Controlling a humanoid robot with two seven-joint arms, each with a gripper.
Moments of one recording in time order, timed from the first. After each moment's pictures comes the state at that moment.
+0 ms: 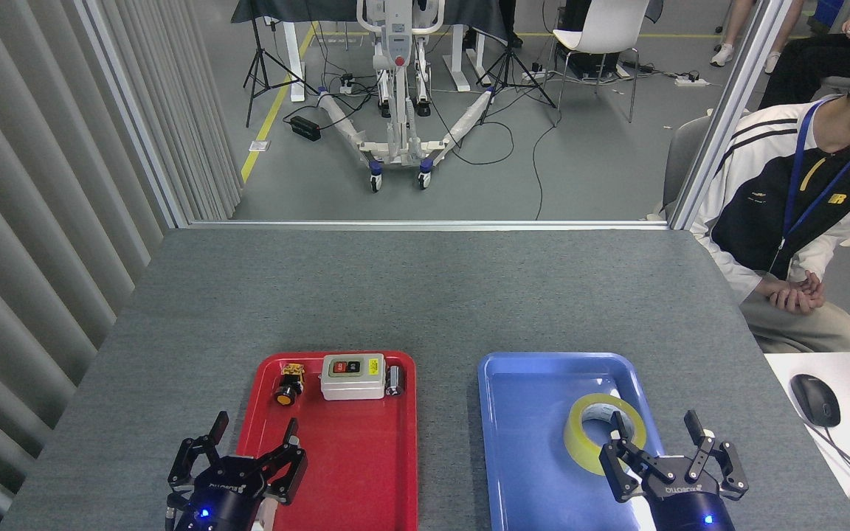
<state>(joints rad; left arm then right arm) 0.07 0.15 -0.16 -1.64 -1.37 0.09 -0.01 0.15 -0.10 -0.01 -1.68 1.41 0.01 0.00</state>
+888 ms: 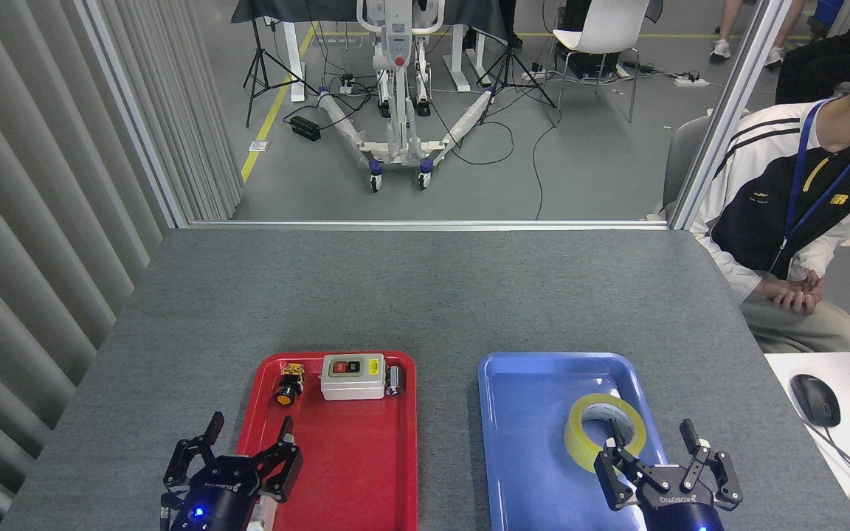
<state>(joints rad) 0.07 0.15 -0.15 -1.64 -1.34 0.08 -0.01 0.17 -0.08 0.00 -1.68 1.41 0.02 -0.03</state>
